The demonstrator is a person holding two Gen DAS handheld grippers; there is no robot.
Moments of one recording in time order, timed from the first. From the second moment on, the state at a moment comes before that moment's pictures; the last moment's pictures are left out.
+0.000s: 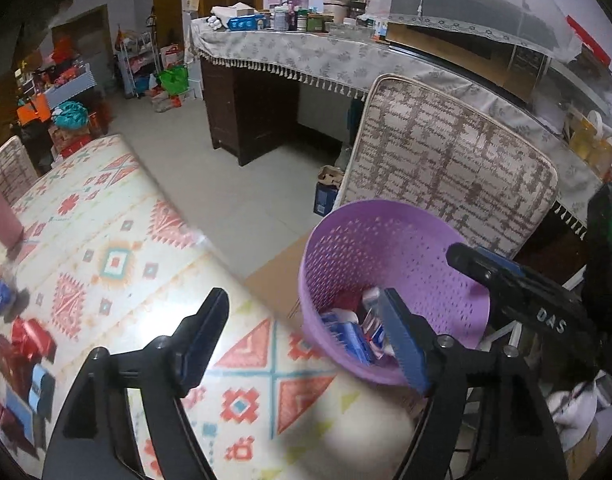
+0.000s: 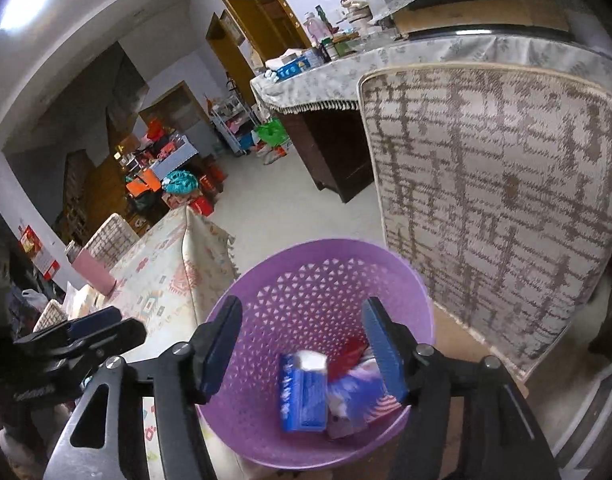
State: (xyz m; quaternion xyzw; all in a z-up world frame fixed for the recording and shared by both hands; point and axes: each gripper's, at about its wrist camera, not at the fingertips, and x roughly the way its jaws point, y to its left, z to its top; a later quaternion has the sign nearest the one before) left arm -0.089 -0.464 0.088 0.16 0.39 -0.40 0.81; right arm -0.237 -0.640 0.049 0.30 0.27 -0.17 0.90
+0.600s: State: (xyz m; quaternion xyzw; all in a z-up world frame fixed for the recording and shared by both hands) left arm -0.060 -0.234 0.082 0.13 0.40 -0.21 0.88; right arm -0.194 -0.515 0.055 0.28 0.30 -0.05 0.91
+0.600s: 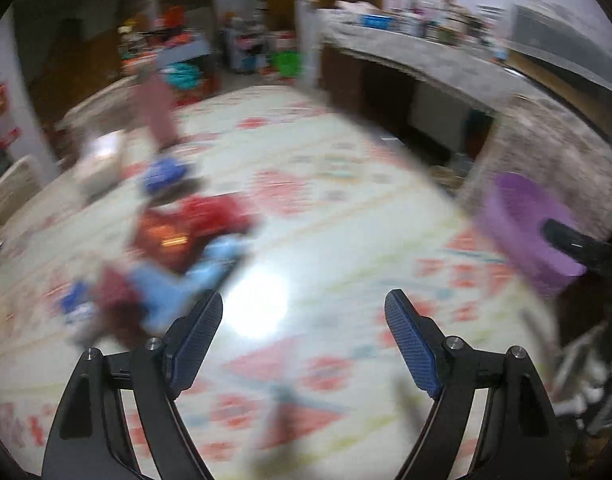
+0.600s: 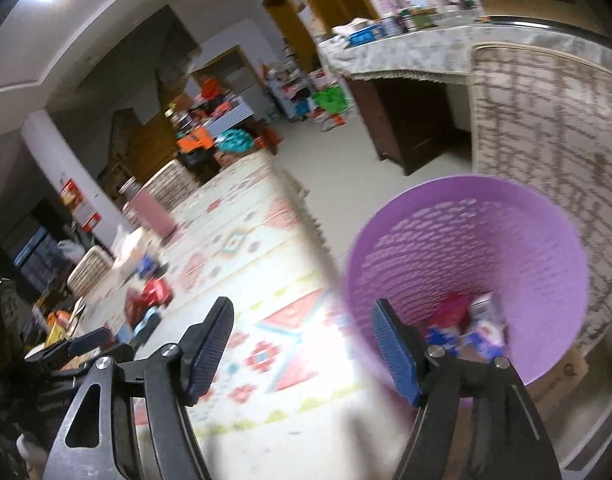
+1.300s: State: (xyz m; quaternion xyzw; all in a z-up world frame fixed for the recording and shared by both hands) left arm 0.041 -0.103 0.024 0.07 0.46 -0.17 0.87; right arm -0.142 -0.373 0.058 0.18 0.37 0.03 0.91
